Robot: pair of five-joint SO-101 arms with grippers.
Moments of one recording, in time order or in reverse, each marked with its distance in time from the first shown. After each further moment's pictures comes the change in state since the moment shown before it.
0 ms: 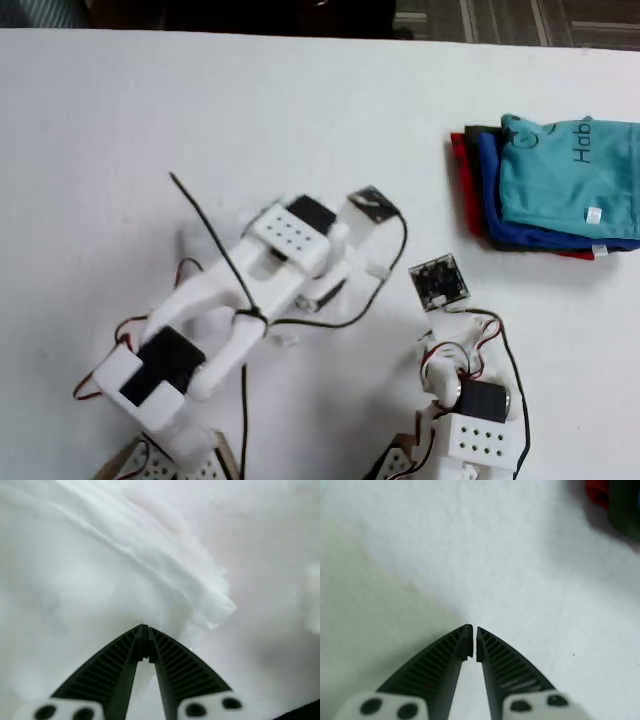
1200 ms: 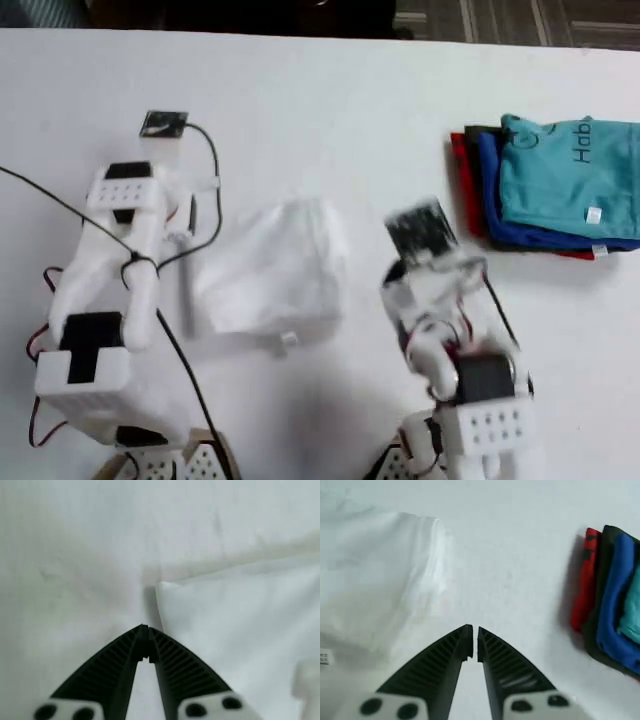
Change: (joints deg) left arm -39.6 0.0 5.1 -19.4 4.5; right arm -21.9 24.4 -36.6 0.6 -13.9
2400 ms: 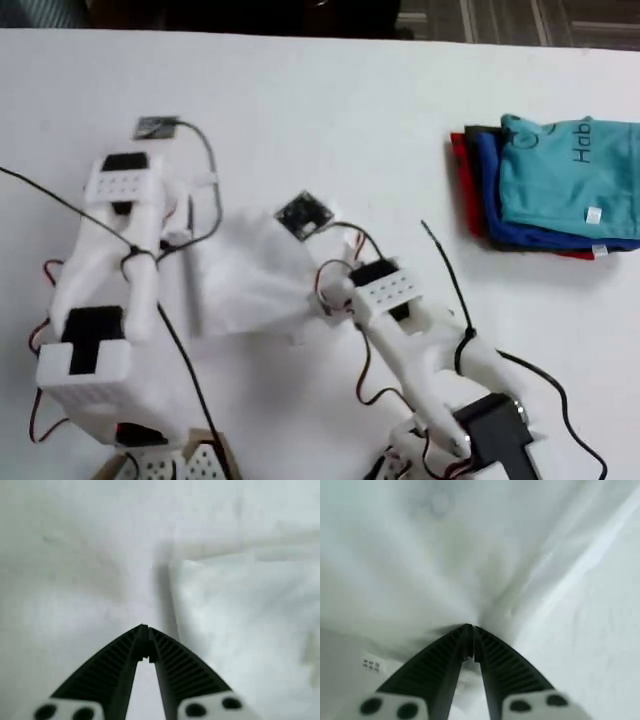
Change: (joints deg) left arm 0.9 2.1 -6.9 13.6 4.4; right arm -14.9 52.9 -6.7 -20.0 -0.3
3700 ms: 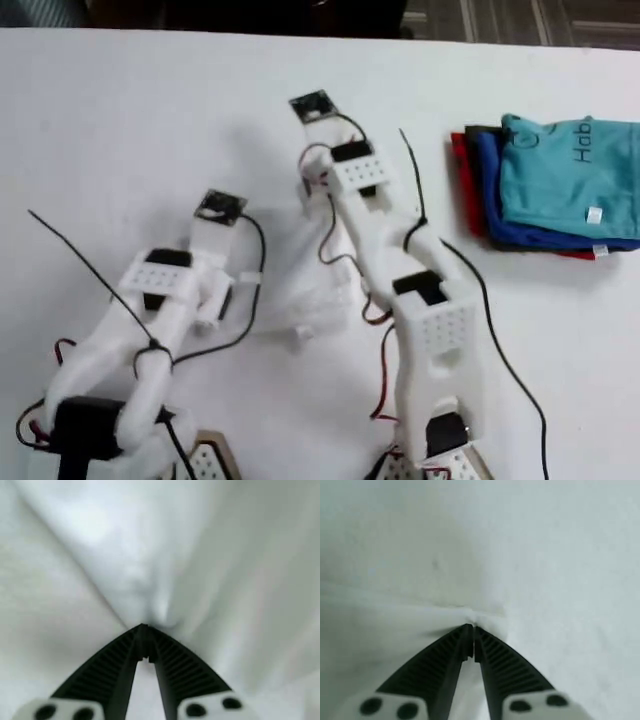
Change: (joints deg) left arm 10.3 -25.8 44.7 -21.9 -8.7; right arm 7.1 49.8 -69.1 22.9 -11.3
